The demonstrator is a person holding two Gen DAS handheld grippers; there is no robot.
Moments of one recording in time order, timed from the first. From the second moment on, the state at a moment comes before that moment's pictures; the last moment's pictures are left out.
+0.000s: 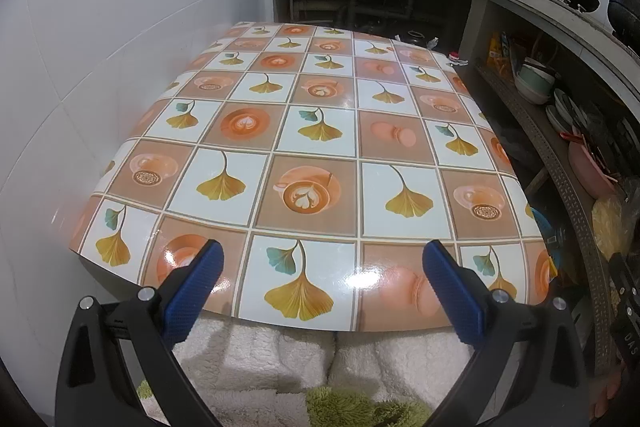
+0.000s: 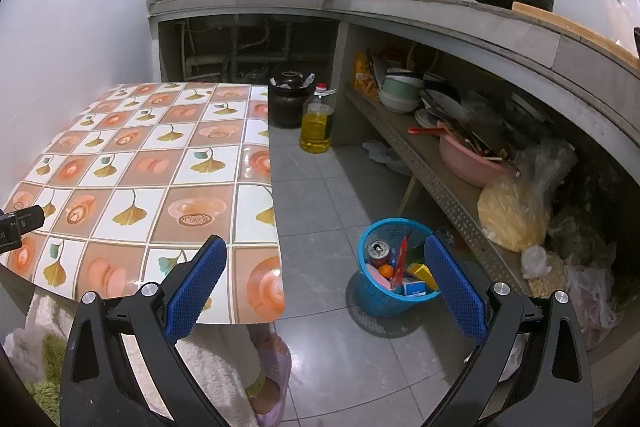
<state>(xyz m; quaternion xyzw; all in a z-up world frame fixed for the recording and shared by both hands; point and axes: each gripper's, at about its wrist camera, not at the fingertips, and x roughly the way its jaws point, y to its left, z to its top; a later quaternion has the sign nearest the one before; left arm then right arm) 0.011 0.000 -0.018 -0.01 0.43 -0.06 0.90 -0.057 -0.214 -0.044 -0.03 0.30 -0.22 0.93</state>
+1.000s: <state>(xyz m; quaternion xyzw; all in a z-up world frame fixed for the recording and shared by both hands) 0.001 -0.031 -0.015 0.03 0.42 -0.14 0.89 -0.063 -0.219 -0.043 -0.02 0.30 -0.23 0.93</state>
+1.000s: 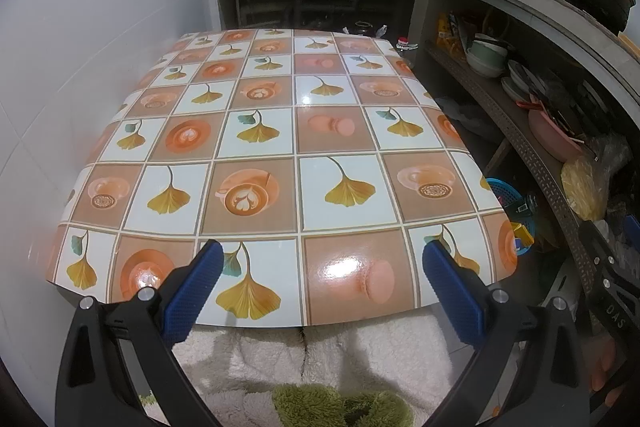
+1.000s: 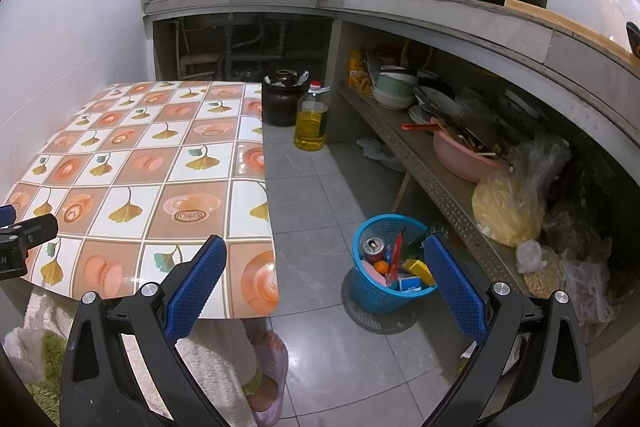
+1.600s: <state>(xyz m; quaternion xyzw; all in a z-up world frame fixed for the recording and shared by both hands) 0.002 -0.028 -0.017 0.02 0.42 -0.14 0.90 -0.063 -0.219 -0.043 -0.02 0.30 -0.23 0.93</state>
